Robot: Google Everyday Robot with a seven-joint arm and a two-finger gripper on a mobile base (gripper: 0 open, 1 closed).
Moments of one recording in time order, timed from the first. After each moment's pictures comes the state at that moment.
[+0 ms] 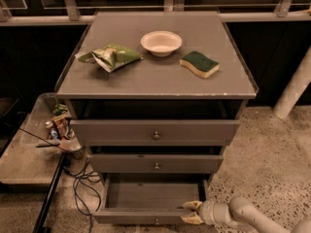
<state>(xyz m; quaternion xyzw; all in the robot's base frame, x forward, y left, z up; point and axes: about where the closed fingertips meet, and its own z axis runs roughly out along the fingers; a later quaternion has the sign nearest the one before) 0.470 -0.178 0.181 -0.46 0.75 0.30 0.36</state>
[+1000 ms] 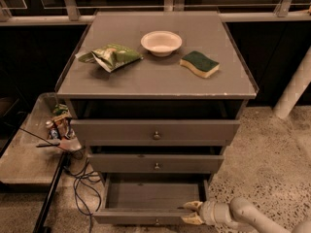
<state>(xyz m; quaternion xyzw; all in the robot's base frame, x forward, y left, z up) 0.470 -0.178 0.181 -0.46 0.75 0.30 0.36</state>
